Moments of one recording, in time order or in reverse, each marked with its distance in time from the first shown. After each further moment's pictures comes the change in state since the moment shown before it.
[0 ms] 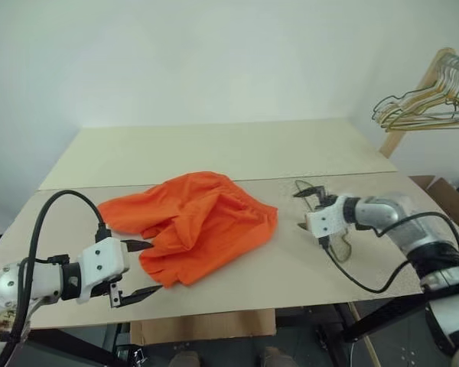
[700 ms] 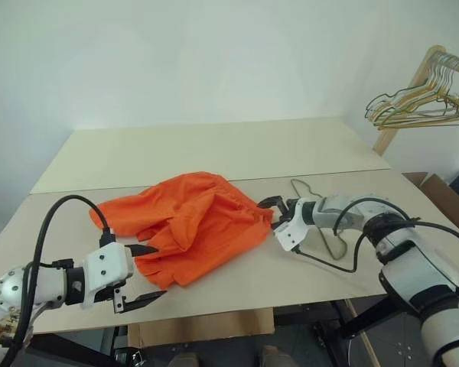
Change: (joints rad) left arm 0.030 -0.003 -0.012 -0.028 -0.008 0.004 0.011; right arm -0.287 0.199 0.355 0.421 -0.502 -0.157 -0.624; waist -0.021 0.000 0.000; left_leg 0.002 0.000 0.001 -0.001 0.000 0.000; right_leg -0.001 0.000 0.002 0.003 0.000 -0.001
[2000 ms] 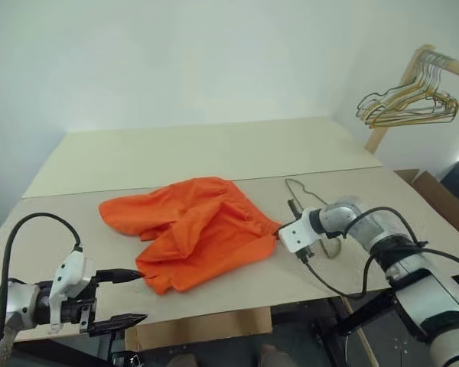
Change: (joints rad) left arm 0.011 -0.044 0.037 0.307 -0.238 -0.001 -0.335; right arm 0.262 -0.073 -0.205 -0.447 0.710 0.351 0.981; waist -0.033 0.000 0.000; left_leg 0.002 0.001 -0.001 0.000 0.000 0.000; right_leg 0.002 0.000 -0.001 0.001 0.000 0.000
